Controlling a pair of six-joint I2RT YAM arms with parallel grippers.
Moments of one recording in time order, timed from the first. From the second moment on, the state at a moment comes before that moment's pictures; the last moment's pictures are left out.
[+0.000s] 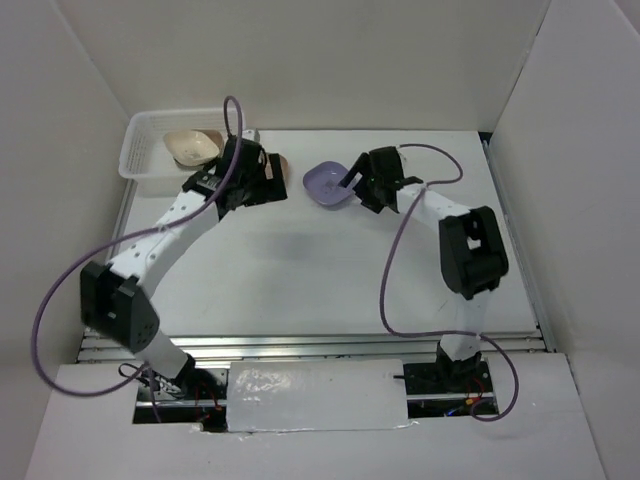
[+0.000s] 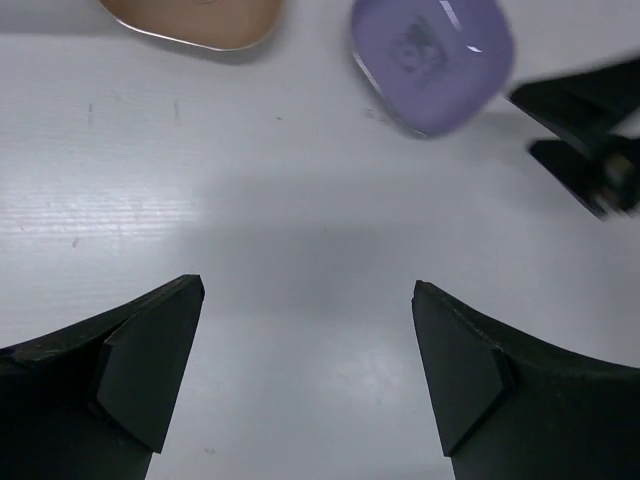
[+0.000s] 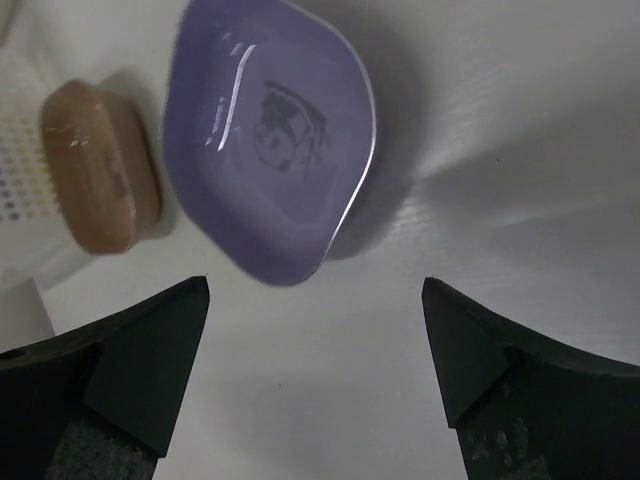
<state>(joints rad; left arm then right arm) -0.39 1.62 1.49 -0.62 -0.17 -0.52 0.32 1.88 1.32 -0.14 0.00 0.91</state>
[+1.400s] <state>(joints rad) -0.46 1.31 1.23 -0.61 -0.18 -0.50 0.36 2.50 2.25 -0.66 0.07 0.95</state>
